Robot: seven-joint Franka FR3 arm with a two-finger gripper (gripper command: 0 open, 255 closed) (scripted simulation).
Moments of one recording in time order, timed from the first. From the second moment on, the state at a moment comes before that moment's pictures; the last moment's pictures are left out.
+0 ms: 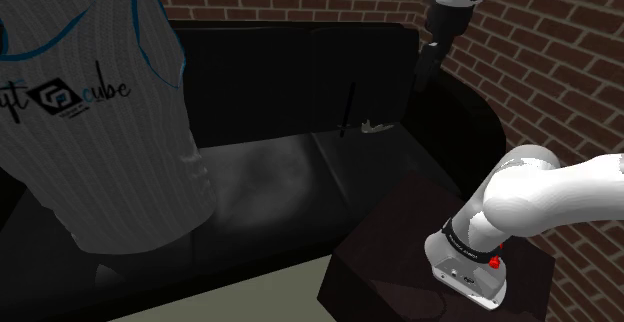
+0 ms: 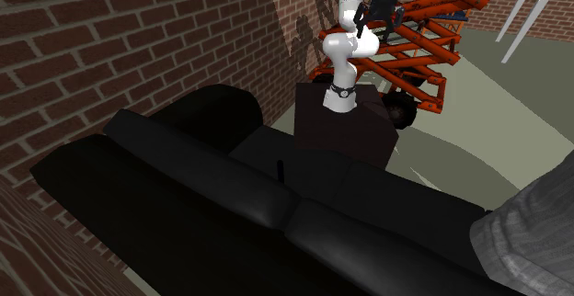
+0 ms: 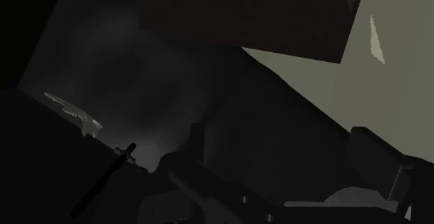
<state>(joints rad) 0.01 -0.82 0.06 -2.30 -0.04 1.42 -0.08</state>
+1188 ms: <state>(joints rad) -0.07 -0.40 -0.12 -2.25 -0.10 1.87 -0.19</state>
